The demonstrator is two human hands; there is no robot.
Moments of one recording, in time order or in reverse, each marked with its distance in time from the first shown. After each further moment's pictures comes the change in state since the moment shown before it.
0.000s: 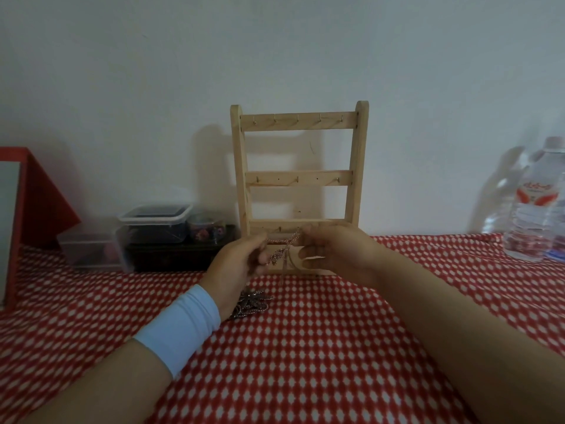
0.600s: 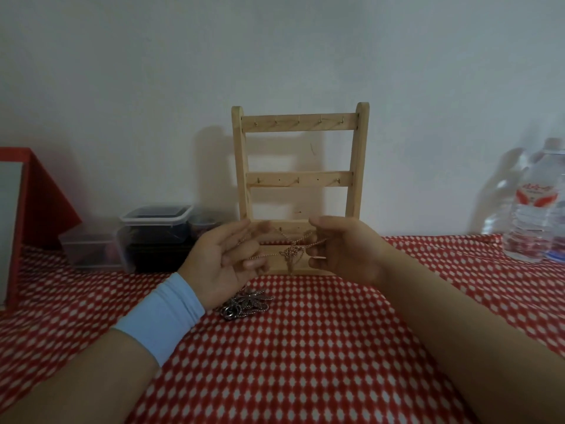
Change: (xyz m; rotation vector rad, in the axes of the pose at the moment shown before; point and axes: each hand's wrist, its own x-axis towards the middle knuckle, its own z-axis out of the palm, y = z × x) left_hand -0.005 0.022 -0.016 -0.533 -0.195 -0.144; right_hand -0.007 -0.006 -0.005 0.148 -0.042 0.052
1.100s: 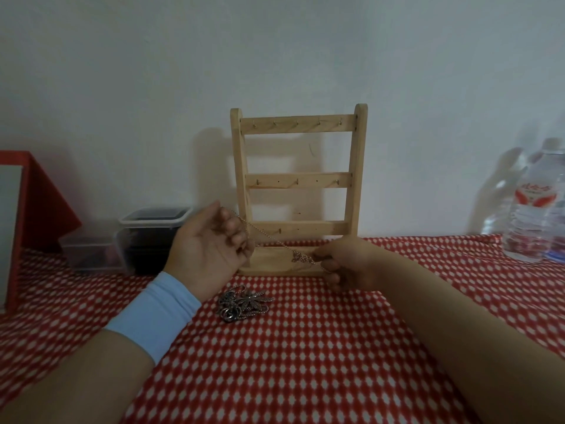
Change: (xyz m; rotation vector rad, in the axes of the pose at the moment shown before) left_hand -0.001 0.016 -0.001 -0.138 0.081 0.203; right_hand 0.007 0.008 -0.003 -0.423 0.256 0.287
